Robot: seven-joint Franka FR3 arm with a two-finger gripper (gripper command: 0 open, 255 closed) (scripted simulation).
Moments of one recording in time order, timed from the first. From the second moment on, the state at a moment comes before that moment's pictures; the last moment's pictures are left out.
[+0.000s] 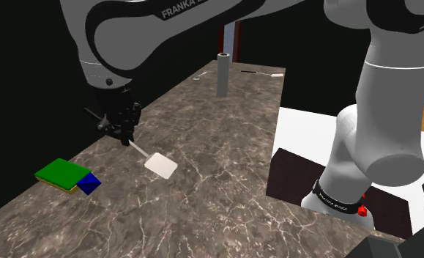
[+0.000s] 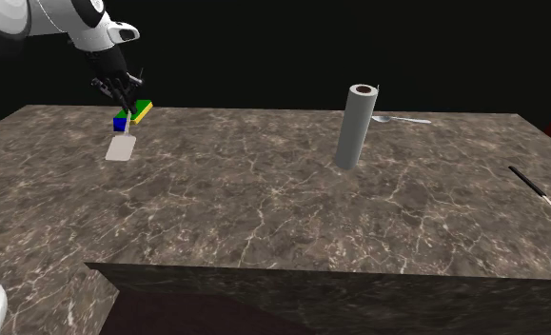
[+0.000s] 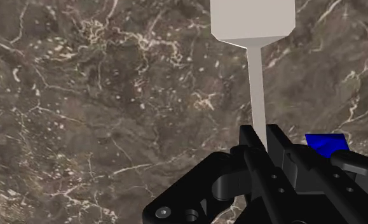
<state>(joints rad) 0.40 0.18 0.23 -1.77 -0.07 2.01 0.38</state>
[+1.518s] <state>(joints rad) 0.47 0.38 0.24 -1.71 -0.14 2.14 0.49</state>
